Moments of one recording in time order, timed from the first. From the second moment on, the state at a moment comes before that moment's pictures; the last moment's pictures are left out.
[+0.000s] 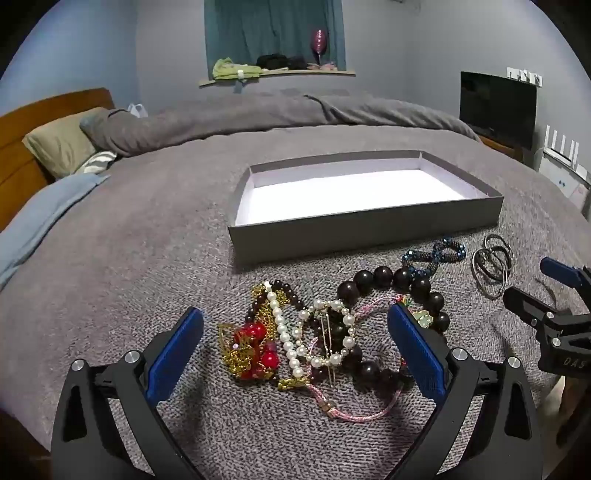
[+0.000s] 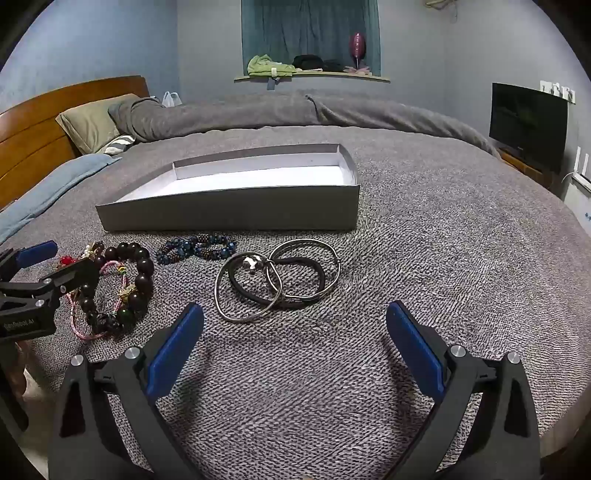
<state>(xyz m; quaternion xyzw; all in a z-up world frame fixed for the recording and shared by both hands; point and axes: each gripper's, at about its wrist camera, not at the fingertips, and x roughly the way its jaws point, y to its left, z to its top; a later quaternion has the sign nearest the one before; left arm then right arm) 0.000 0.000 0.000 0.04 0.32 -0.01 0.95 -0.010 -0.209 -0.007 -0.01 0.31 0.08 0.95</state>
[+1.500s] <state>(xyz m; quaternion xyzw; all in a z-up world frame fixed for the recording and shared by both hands) -0.003 0.001 0.004 0.05 0.32 -0.01 0.95 -0.011 -0.202 -0.013 -0.02 0.32 0.09 0.94</state>
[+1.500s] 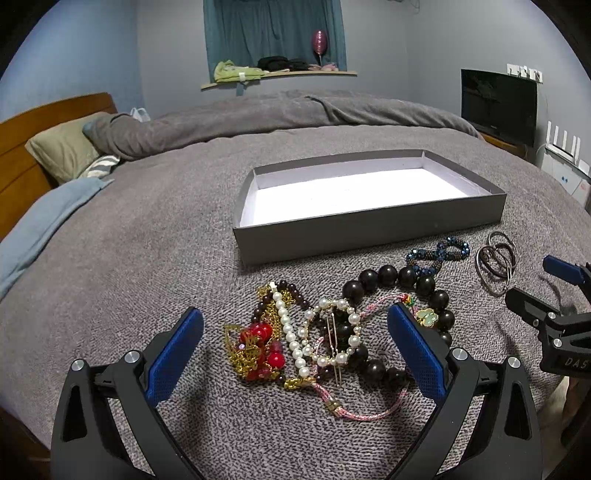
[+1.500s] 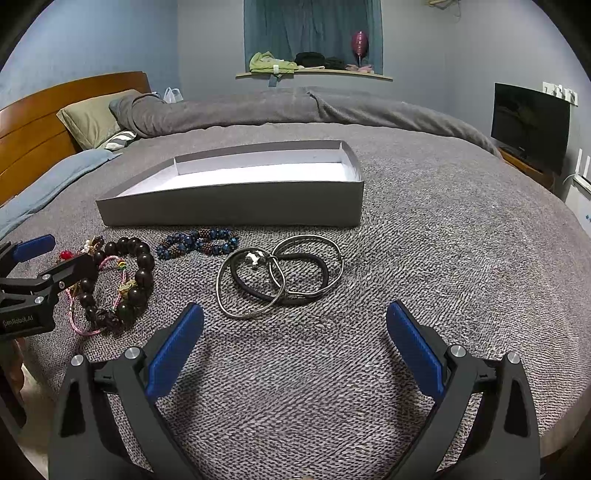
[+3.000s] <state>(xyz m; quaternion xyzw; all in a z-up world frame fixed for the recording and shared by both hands) -0.004 -0.001 0.002 0.05 0.32 -0.01 0.95 -0.009 -0.202 -0.014 -0.02 0.32 0.09 0.94</state>
